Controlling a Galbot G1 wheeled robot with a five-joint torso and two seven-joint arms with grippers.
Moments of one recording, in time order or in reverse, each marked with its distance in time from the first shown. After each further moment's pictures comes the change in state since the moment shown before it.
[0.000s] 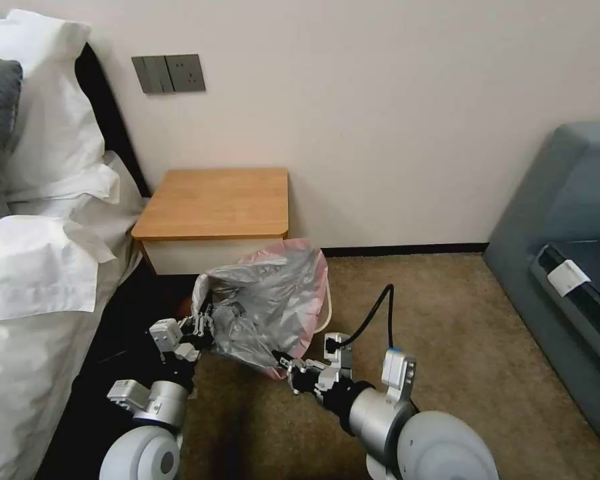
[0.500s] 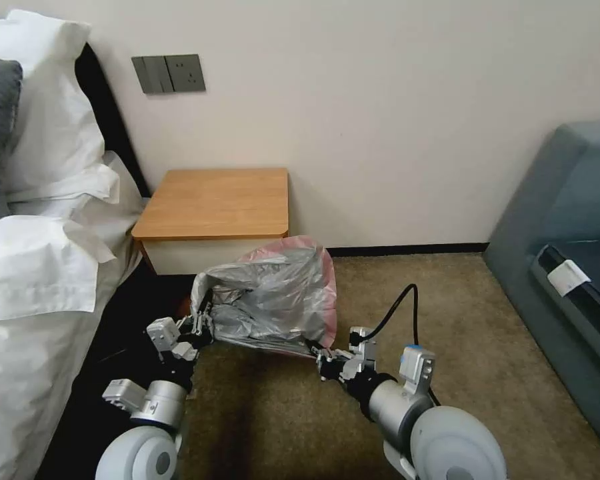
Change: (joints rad) left arm 0.007 -0.005 -0.016 -0.021 -0.055 0.022 0.005; right arm -0.031 -0.022 0.090 -0.031 -0.111 0.003 -0.047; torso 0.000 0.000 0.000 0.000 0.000
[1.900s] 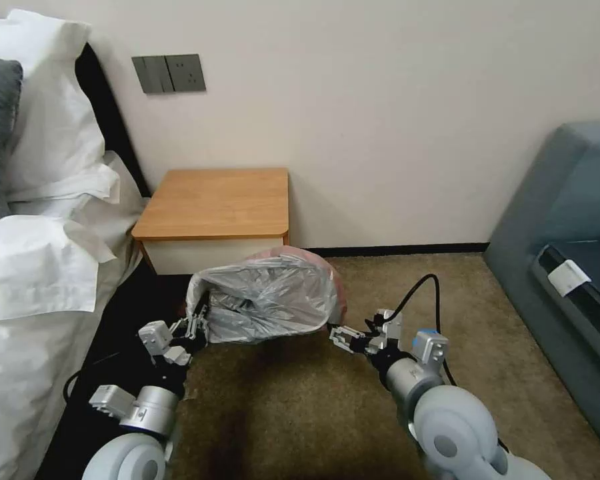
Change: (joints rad) left arm 0.036 0.028 -0.026 -0.016 -0.051 0.007 0.032; right arm -0.011 -0.017 0.067 -0.063 -0.191 0.061 -0.028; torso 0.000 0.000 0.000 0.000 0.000
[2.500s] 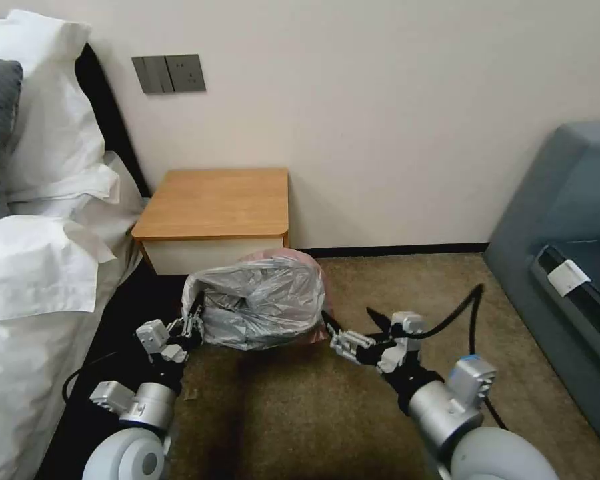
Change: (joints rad) left arm -0.029 0.011 -0.006 0.038 -0.003 0.001 -0.013; right arm -0.070 -0.143 0.058 0.218 0.005 0.181 -0.151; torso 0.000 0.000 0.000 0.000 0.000
